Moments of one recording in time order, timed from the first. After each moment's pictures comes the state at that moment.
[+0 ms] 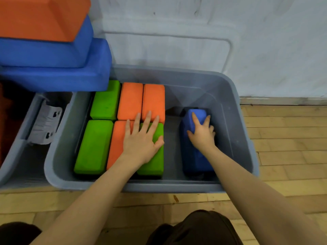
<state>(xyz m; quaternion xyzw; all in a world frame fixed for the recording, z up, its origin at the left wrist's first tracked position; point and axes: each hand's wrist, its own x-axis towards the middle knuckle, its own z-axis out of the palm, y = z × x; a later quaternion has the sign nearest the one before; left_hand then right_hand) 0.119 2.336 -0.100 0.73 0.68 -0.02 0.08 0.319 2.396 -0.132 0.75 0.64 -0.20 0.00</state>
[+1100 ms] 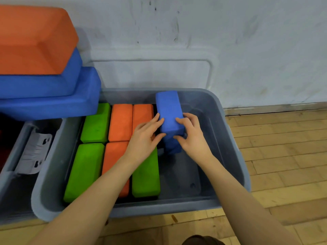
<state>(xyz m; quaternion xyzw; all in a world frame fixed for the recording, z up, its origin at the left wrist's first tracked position) 0.133 2.392 -0.088 0.77 0.53 0.32 0.15 0.319 2.390 -0.081 0.54 0.72 -0.26 -0.34</state>
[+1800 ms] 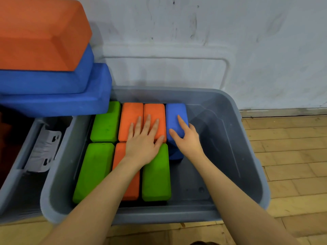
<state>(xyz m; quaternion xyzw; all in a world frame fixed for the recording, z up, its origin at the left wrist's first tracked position) 0.109 2.394 -0.109 0.74 0.67 0.02 0.06 0.270 2.414 -0.111 0.65 0.62 -0.35 -0.28</state>
